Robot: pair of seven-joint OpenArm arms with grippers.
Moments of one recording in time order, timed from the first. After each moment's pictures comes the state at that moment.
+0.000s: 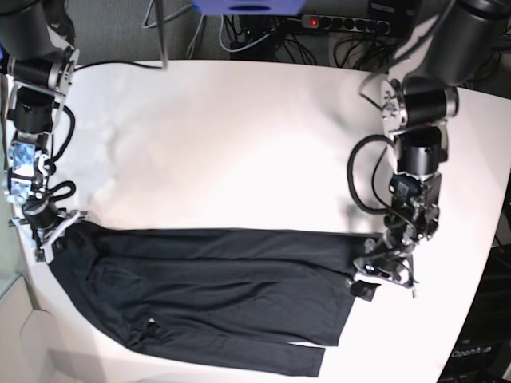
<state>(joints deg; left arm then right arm) -35.3 -8.7 -10.1 30.7 -29.3 -21.2 12.4 22.7 22.2 18.1 42.8 -10.1 26.0 -5.8</state>
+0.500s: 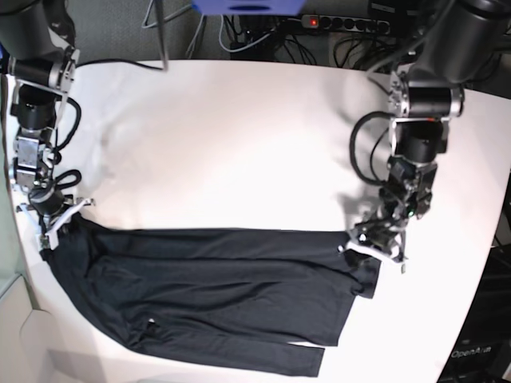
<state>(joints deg) -32.8 -11.2 -1.9 24.0 -30.0 -22.9 6.7 22.1 22.6 17.8 36.6 -9.0 26.0 -4.0</state>
